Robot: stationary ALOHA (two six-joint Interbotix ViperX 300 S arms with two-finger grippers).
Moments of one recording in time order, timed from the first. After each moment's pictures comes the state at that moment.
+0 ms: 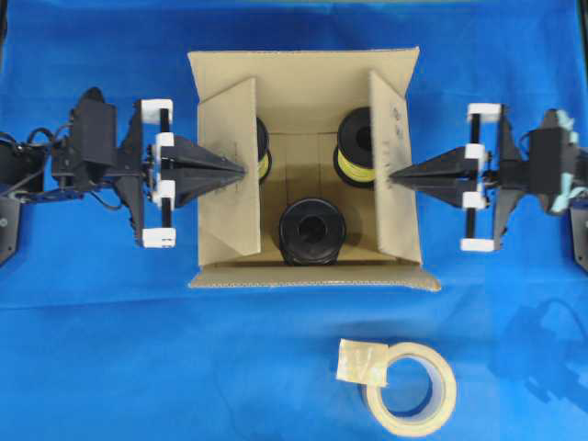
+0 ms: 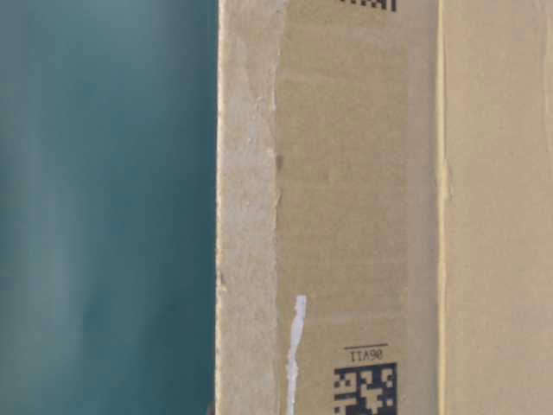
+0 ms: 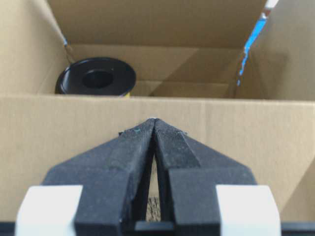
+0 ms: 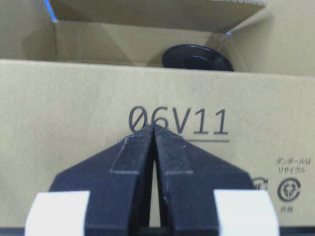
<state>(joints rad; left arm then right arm) 0.05 -0.18 1.05 -0.04 -0.77 0.01 -0.05 -0.37 1.16 0.08 -0.63 -0.02</state>
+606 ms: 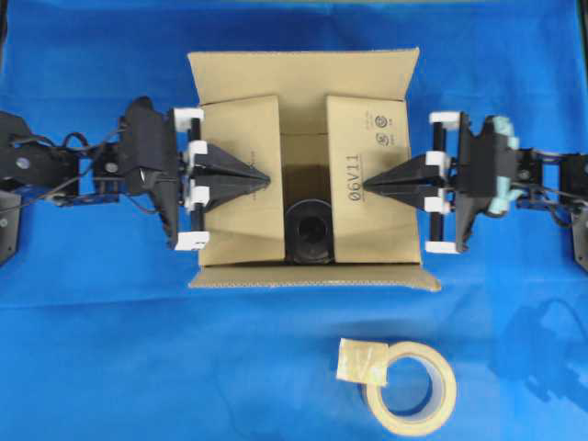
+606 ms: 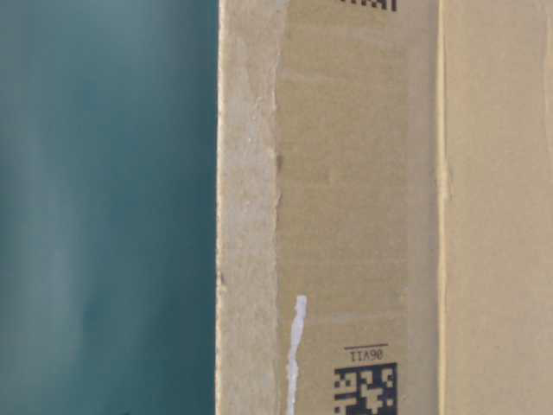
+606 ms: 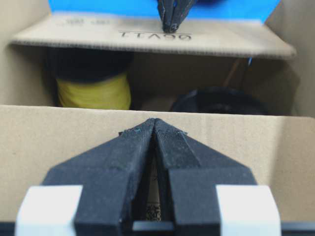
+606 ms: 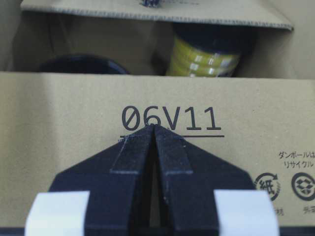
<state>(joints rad) 0.05 -0.02 0.96 -0.04 -0.73 0.00 -0.06 -0.19 1.07 0.08 -0.56 0.00</state>
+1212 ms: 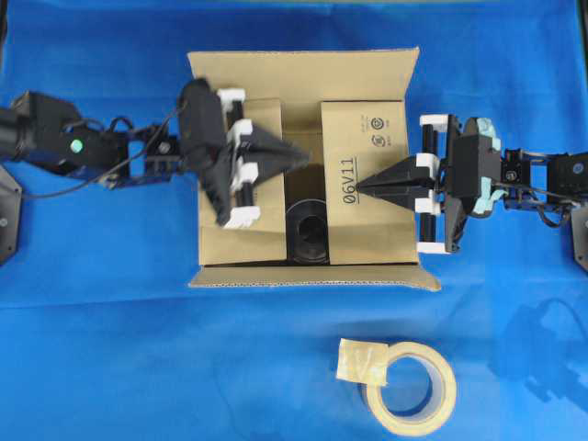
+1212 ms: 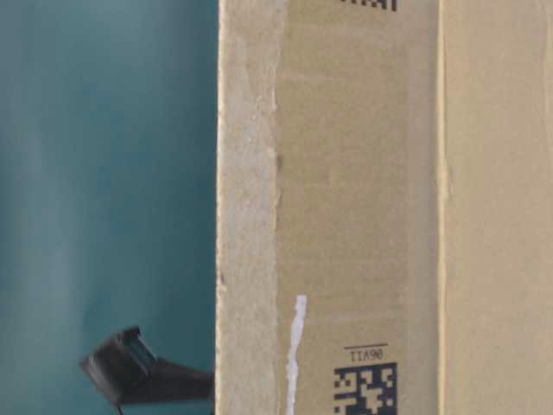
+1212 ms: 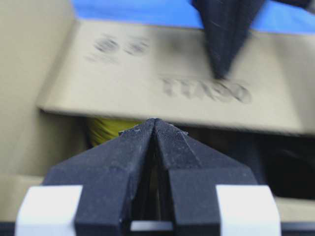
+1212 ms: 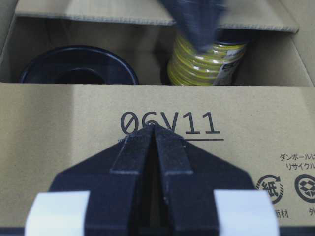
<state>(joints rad) 0.13 0.10 0.77 -0.04 -0.65 0.03 -0.06 -0.17 1.05 0.08 -0.55 0.00</state>
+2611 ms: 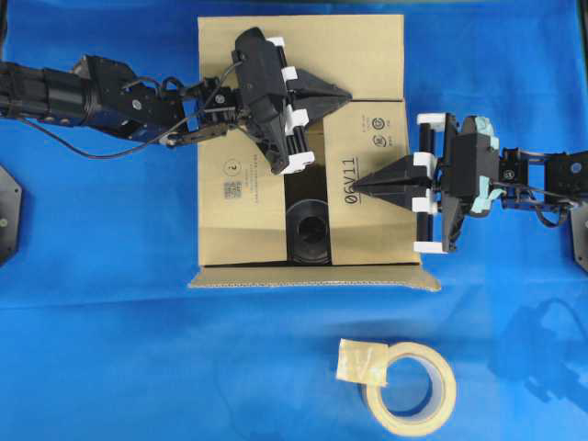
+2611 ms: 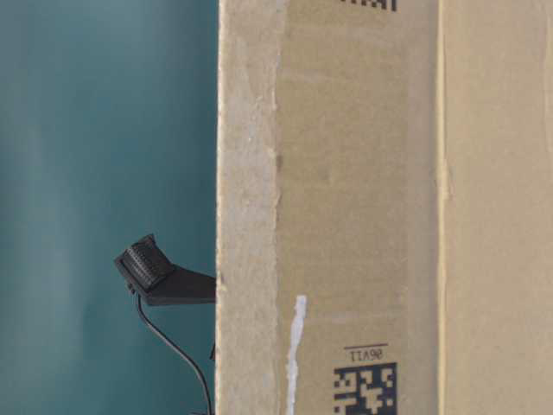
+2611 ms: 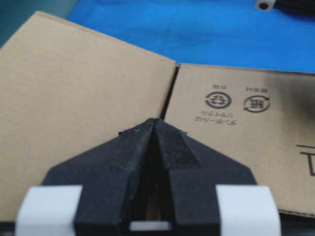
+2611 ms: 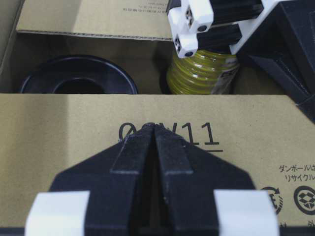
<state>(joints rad) 0.24 0.26 0.56 -0.03 -0.59 0.11 -0.06 -0.17 1.04 0.08 -0.55 0.00</state>
